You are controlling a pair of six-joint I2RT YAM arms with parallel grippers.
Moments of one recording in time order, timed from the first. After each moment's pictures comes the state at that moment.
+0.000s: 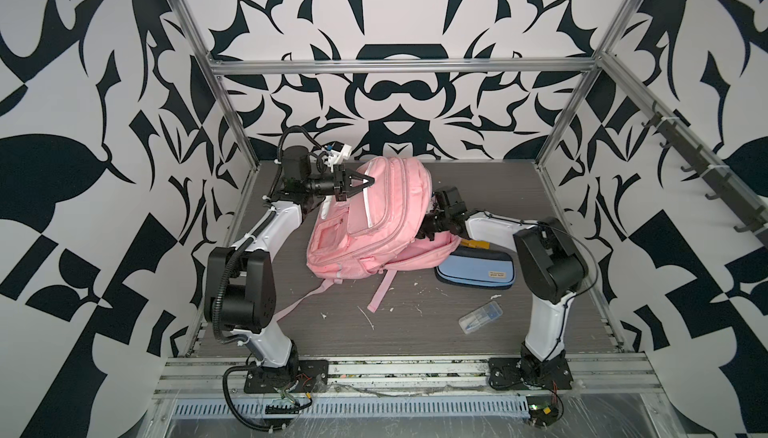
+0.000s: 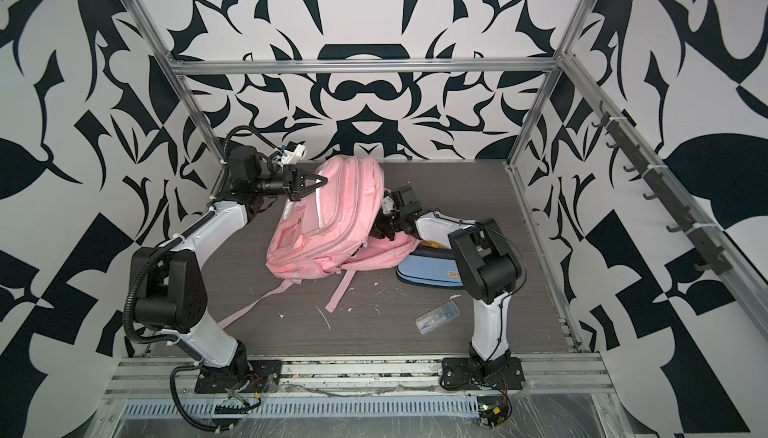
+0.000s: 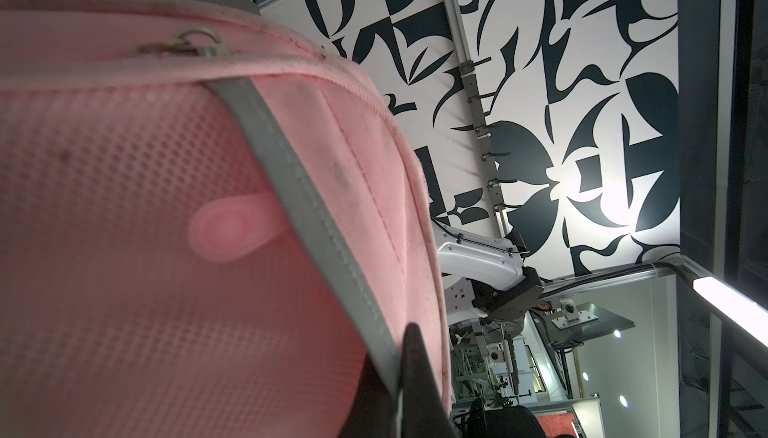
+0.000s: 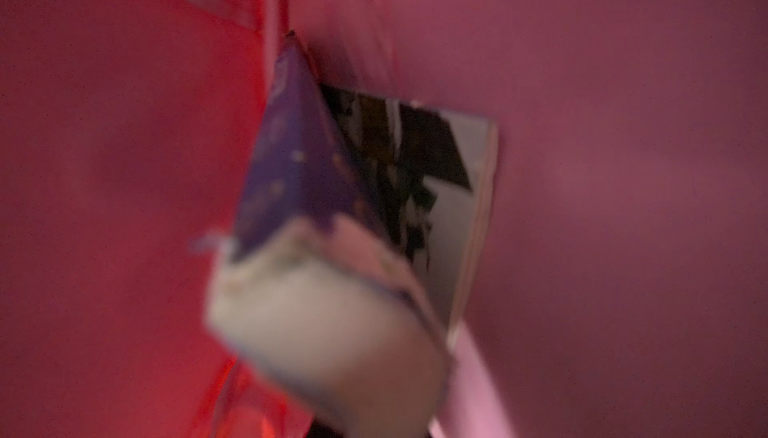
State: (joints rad) left arm -0.16 1.66 1.25 0.24 1.33 -1.01; right arm 0.47 1.98 1.23 0.00 -0.75 0.88
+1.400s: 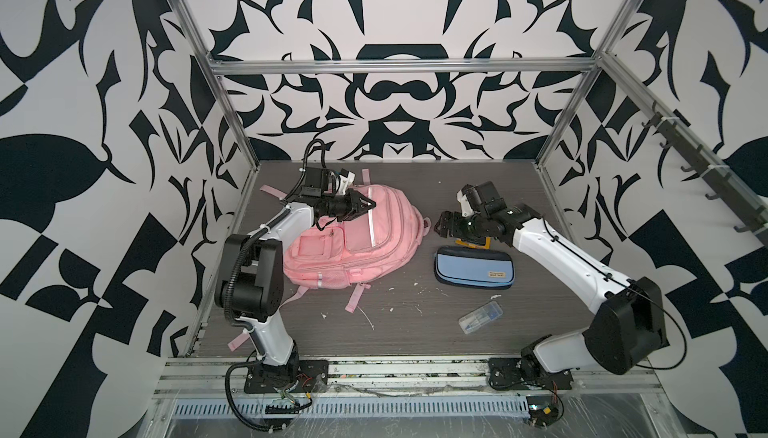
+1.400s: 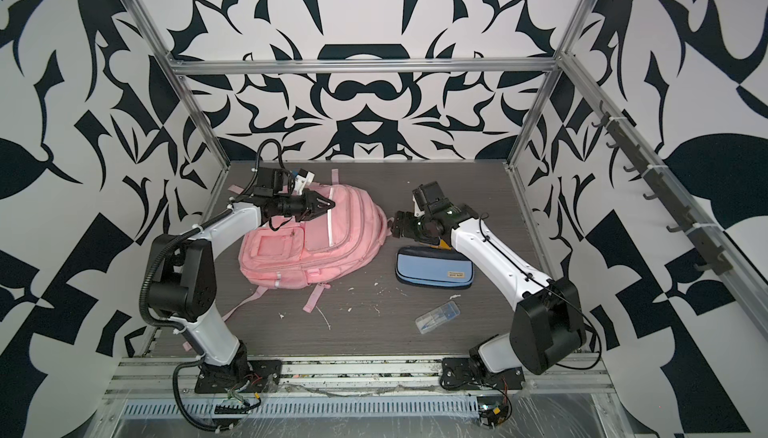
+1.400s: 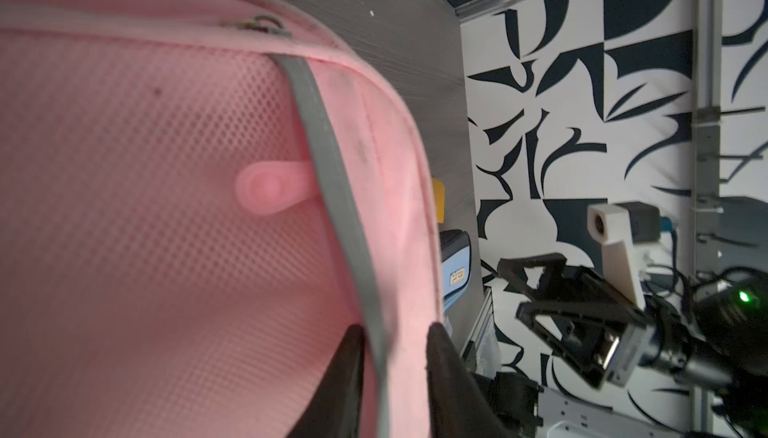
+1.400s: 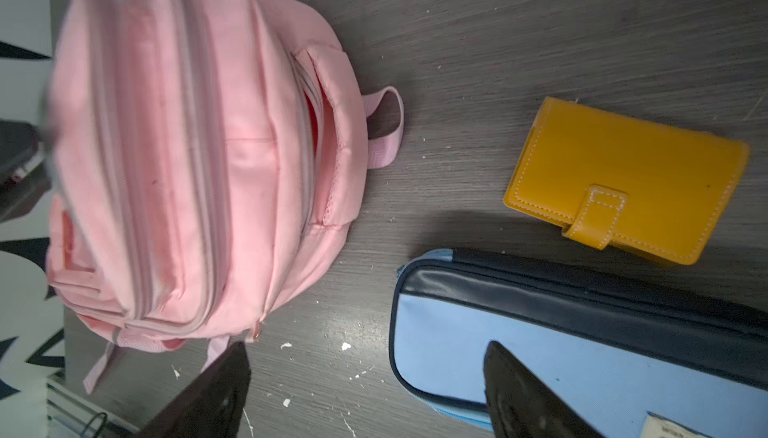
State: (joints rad) left arm -0.21 1.75 1.23 -0.25 0.85 -0.57; right arm 0.48 1.43 1.18 -0.73 -0.14 0.55
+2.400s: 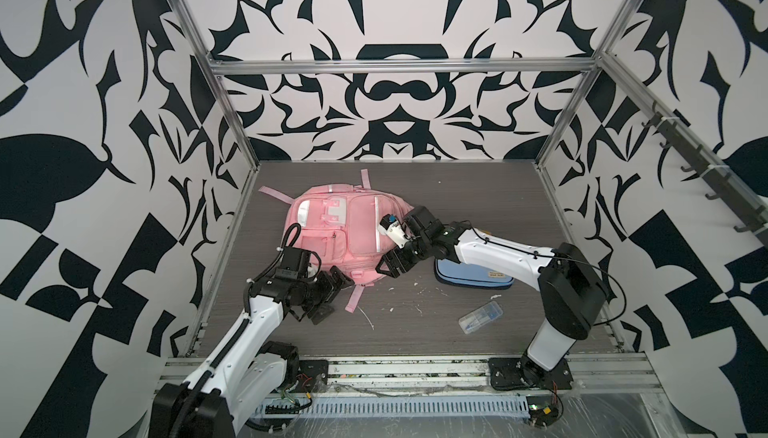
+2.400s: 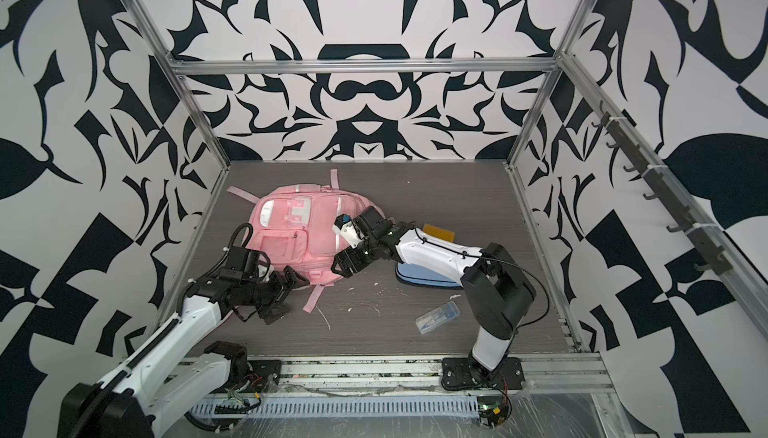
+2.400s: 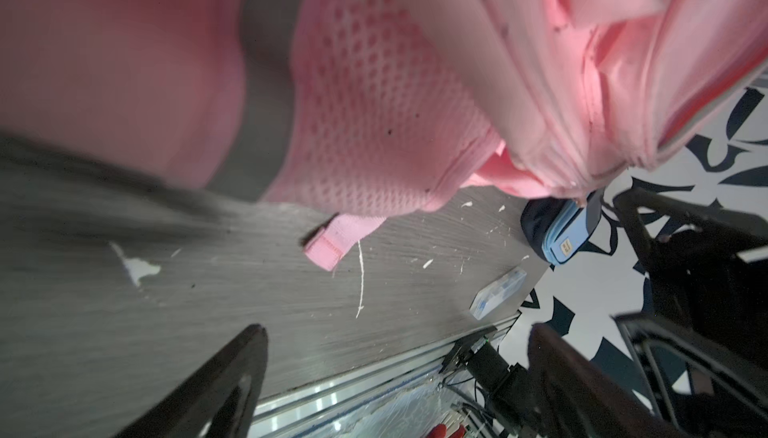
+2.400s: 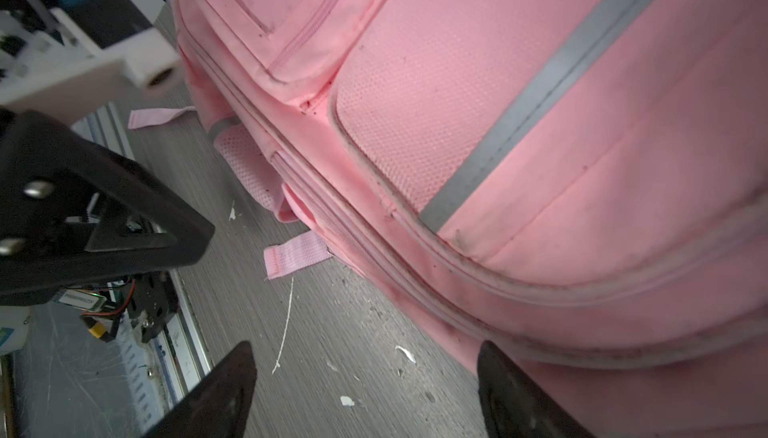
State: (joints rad) left arm -0.24 0.95 0.50 -0.66 0.54 -1.02; right arm 0.78 1.72 1.19 -0.39 -0.43 0.19
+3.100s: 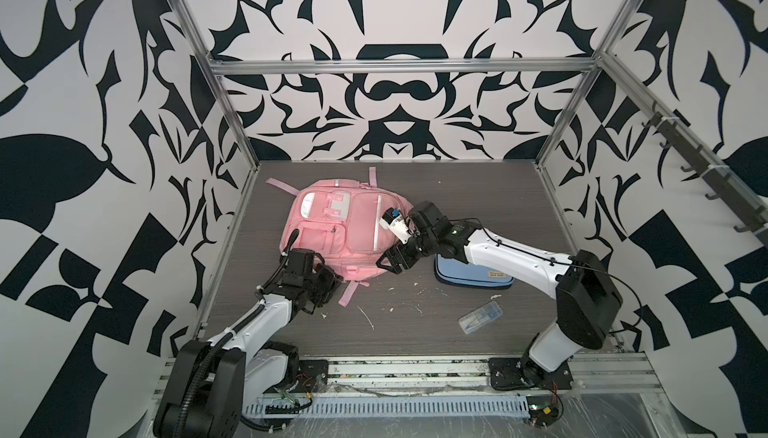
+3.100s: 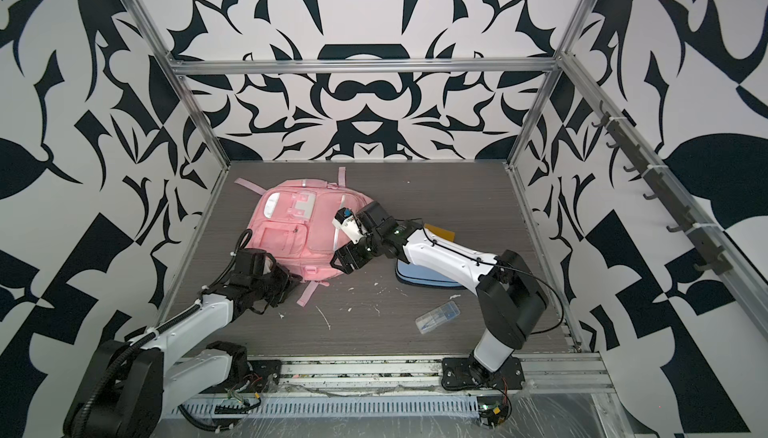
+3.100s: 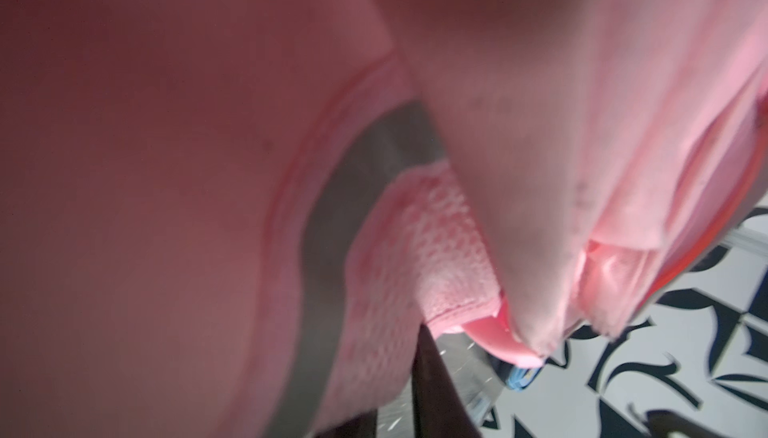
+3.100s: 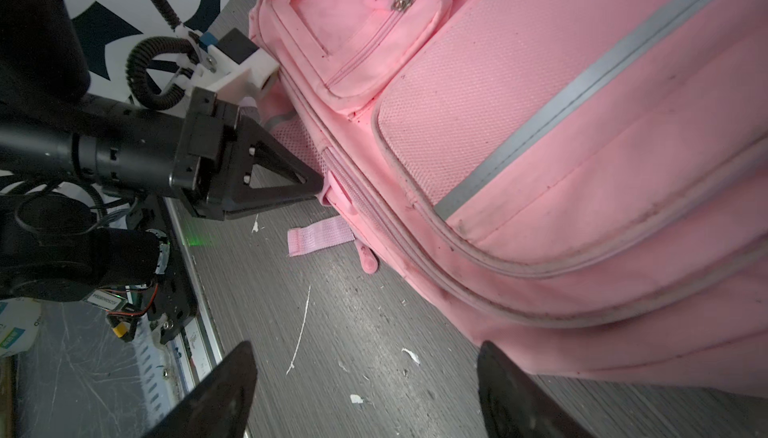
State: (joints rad) left arm -0.25 1.09 0.34 -0.14 0.37 -1.23; right arm 0.78 1.64 1.19 -0.41 -0.42 0.16
